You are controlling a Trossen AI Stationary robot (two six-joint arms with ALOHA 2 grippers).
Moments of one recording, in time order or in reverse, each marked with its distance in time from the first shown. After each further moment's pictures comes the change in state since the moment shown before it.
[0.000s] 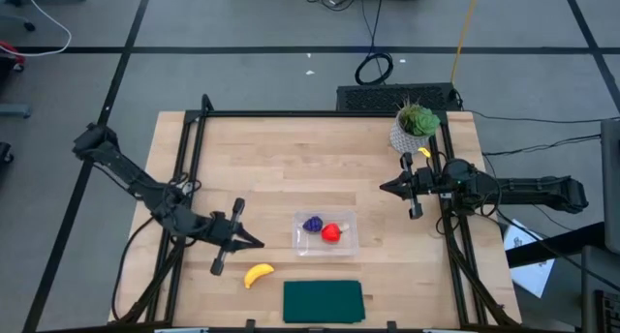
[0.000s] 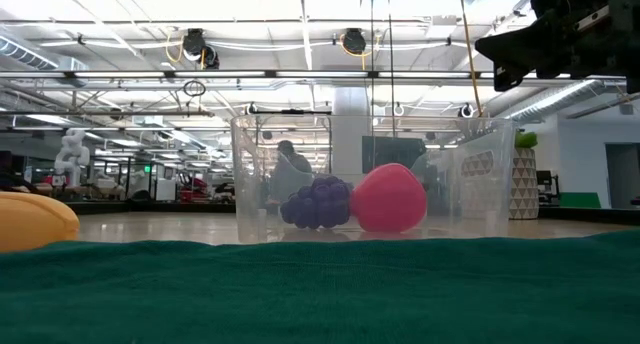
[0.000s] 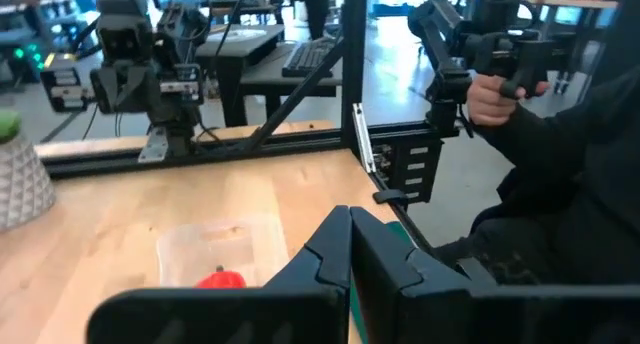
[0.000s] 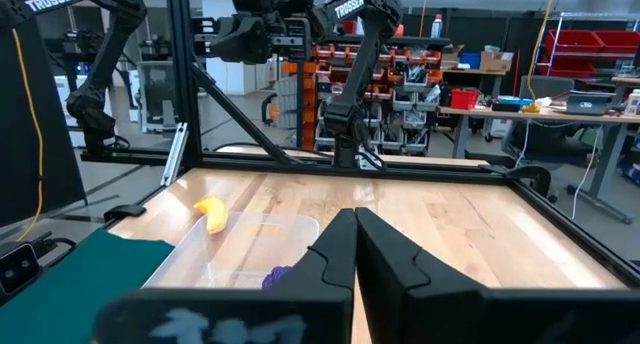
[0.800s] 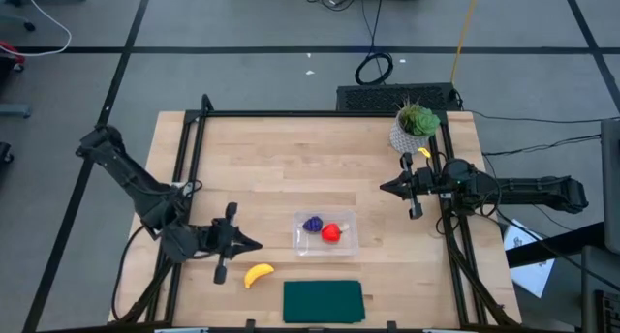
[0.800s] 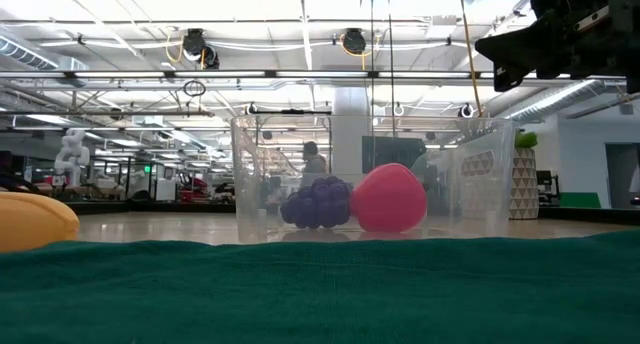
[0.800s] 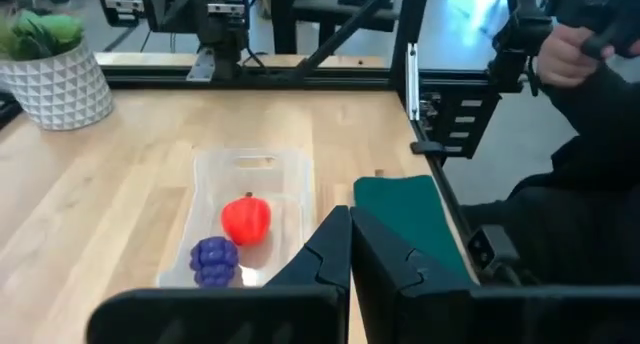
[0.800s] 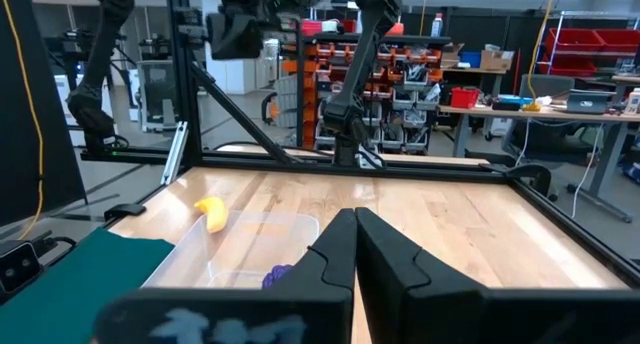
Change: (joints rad) left arm -0.117 0.101 0.236 -0.423 -0.243 -0.261; right arm 0.000 0.000 0.000 -0.003 0.000 0.000
